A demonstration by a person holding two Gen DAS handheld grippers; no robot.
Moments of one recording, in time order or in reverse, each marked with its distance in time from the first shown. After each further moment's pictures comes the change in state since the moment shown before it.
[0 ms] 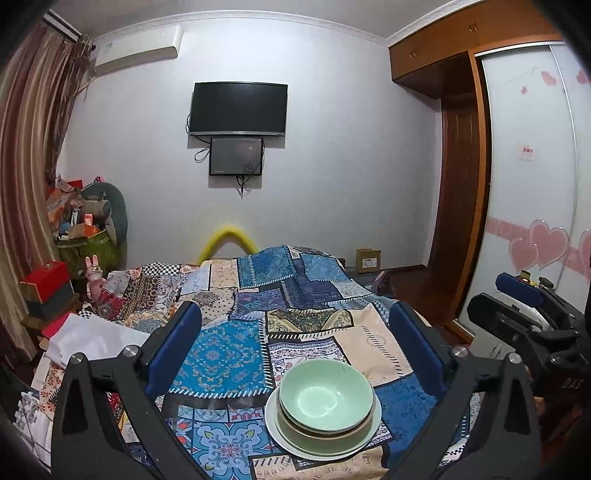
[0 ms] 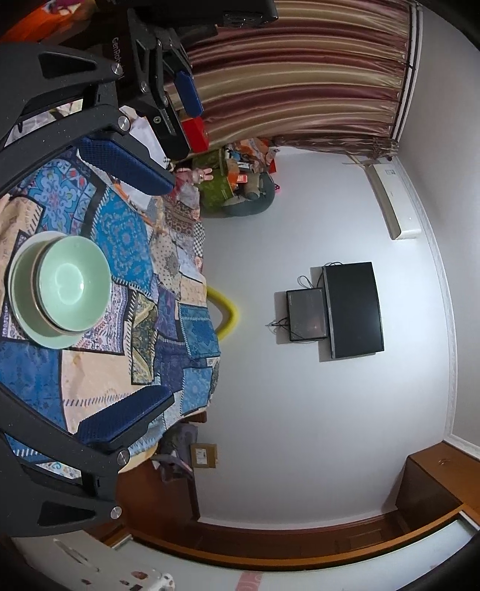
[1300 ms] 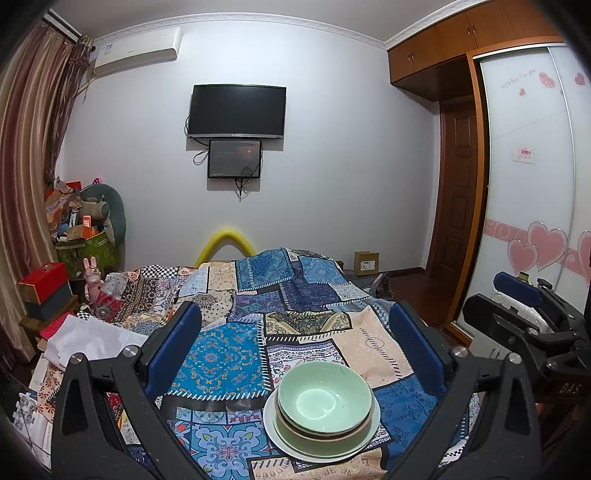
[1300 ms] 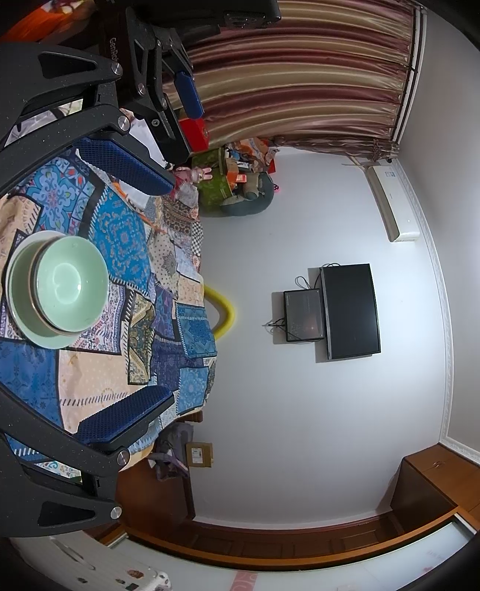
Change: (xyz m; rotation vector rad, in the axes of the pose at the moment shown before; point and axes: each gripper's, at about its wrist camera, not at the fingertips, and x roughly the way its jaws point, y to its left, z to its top) left arm -0.002 -0.001 -0.001 0.000 -0.012 -0.007; right arm -0.003 0.001 0.000 -0.008 -0.010 0.000
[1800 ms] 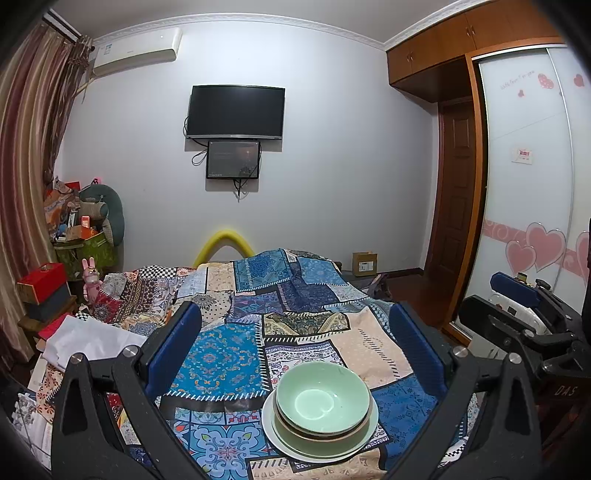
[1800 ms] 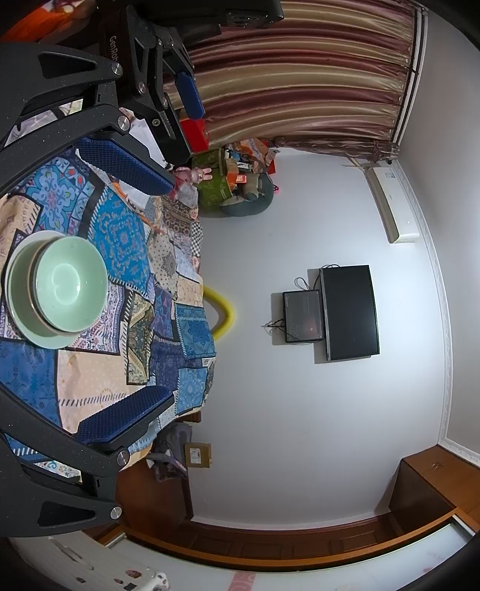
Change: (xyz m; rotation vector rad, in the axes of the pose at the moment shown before) left arm -0.002 0.000 0.000 0.001 -0.005 -0.007; right arm 0.000 0.001 0.001 -0.002 0.001 0.002
